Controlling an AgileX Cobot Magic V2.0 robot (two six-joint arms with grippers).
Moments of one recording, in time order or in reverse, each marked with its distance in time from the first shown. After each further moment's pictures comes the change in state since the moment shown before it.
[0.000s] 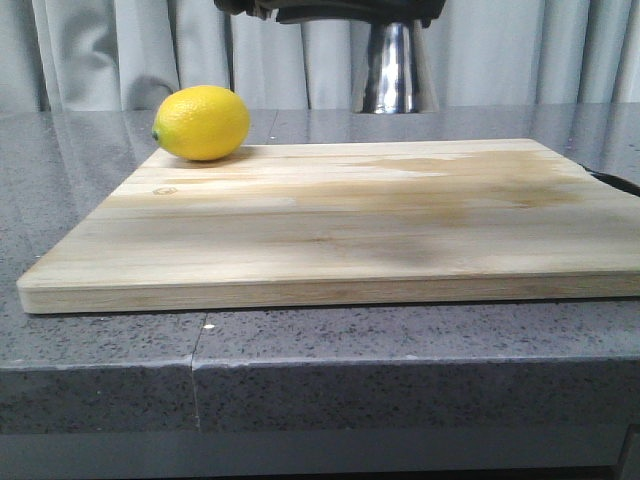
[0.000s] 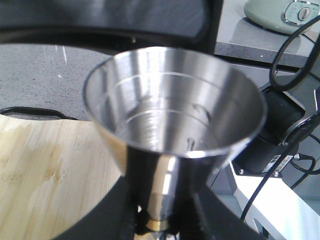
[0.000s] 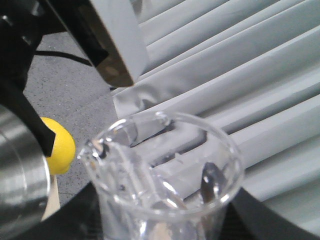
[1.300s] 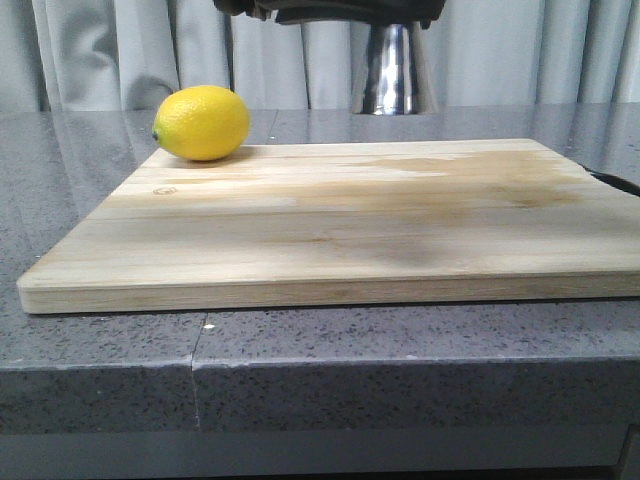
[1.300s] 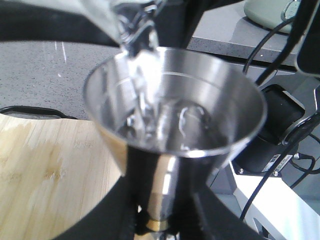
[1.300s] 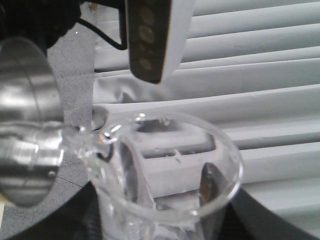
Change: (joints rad) left arm 0.000 0.000 0.000 0.002 0.002 -0.002; right arm 0.000 0.000 0.000 -0.002 -0.008 -0.358
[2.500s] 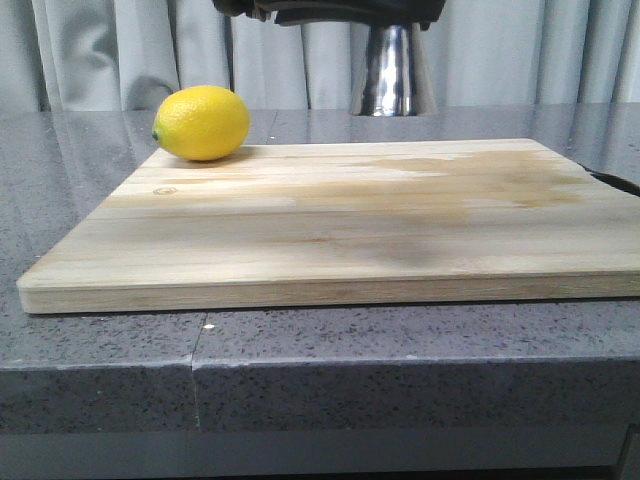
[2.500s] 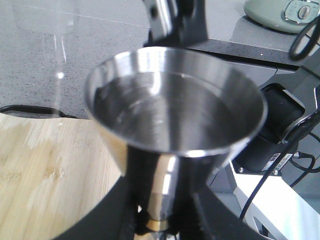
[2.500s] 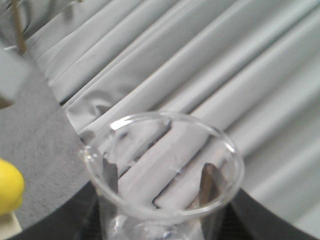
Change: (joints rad) left arm 0.000 0.000 0.000 0.004 0.000 0.000; right arm 0.000 0.000 0.000 0.432 0.002 0.265
